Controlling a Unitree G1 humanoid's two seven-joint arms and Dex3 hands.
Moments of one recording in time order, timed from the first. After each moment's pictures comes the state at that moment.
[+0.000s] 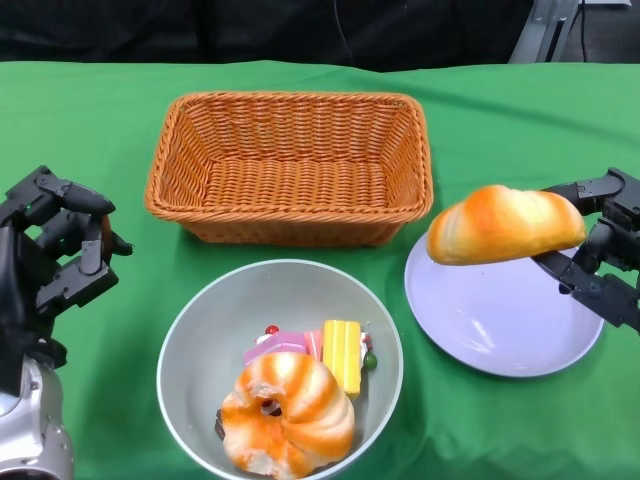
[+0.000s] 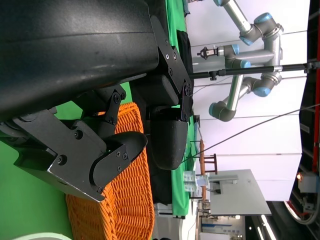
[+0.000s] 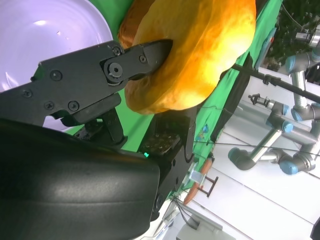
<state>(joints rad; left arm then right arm) -0.44 0.11 0.32 0.83 -0.28 -0.65 -0.27 -0.04 -0.10 -0.09 -0.21 -0.11 0.03 0.03</state>
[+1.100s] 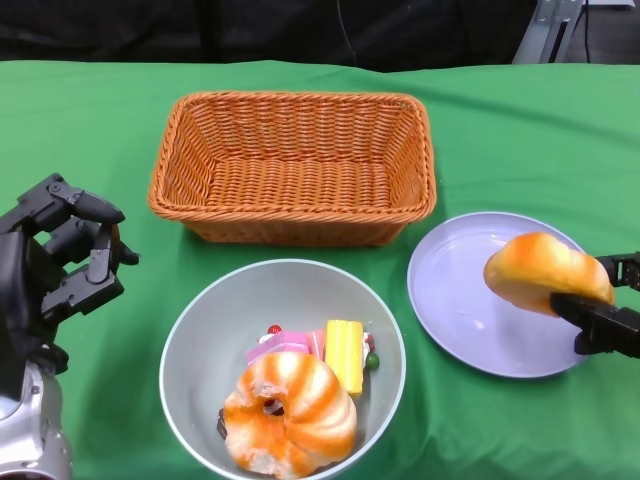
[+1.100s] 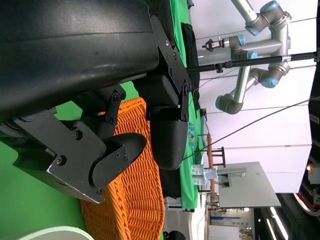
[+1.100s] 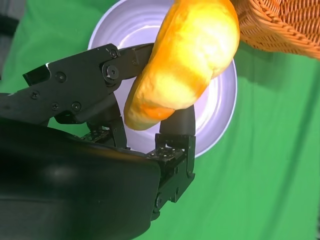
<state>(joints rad) -0.44 0.11 0.32 0.86 -0.26 -0.66 -0.29 -0.25 -0.14 -0.22 -0.04 0.08 0.86 0.05</state>
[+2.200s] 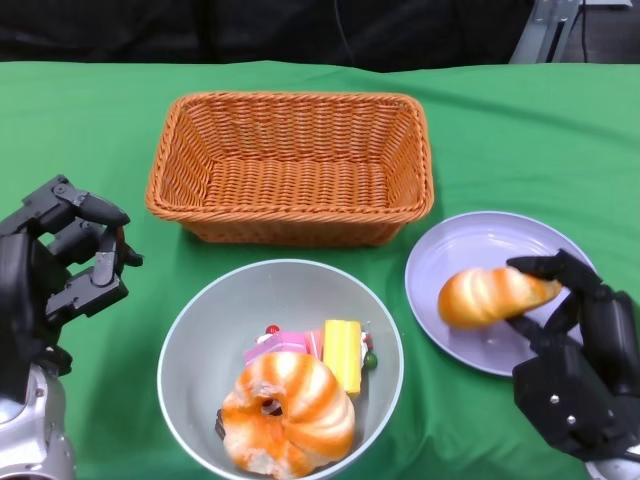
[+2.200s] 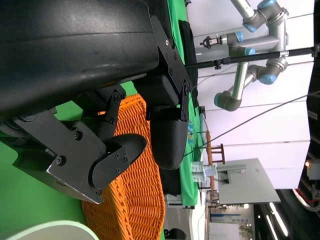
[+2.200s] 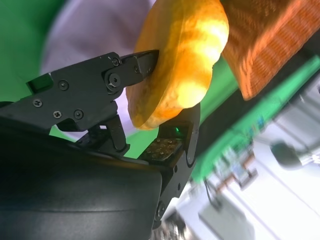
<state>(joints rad) -0.43 0.11 0.31 0.86 -0.24 -0.67 -0.29 -0.29 -0.13 0.11 0.78 -0.49 -0.55 -0.66</state>
